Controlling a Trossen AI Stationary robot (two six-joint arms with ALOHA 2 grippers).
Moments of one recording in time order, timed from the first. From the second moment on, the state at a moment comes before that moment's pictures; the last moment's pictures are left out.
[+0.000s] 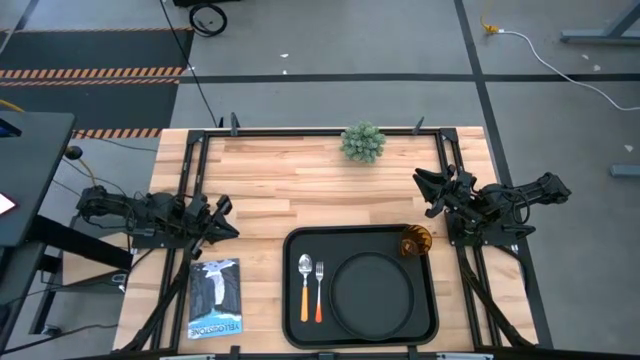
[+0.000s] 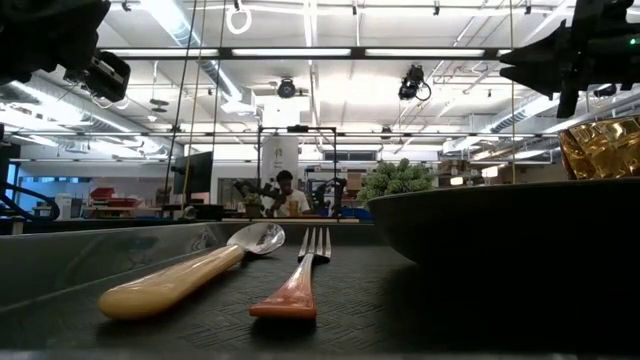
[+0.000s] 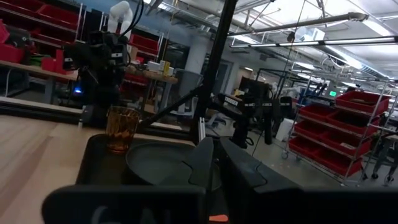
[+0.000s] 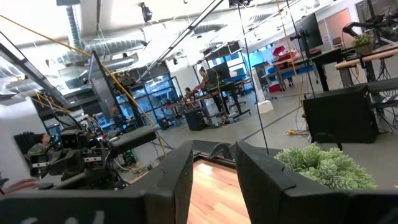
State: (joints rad) left arm -0.23 0.02 0.01 0.23 0.07 -0.30; right arm 0.29 0.05 0.01 0.41 0.84 0.07
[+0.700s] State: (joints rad) left arm -0.23 0.02 0.01 0.23 0.07 -0.30; right arm 0.29 0.05 0.01 0.41 0.84 0.07
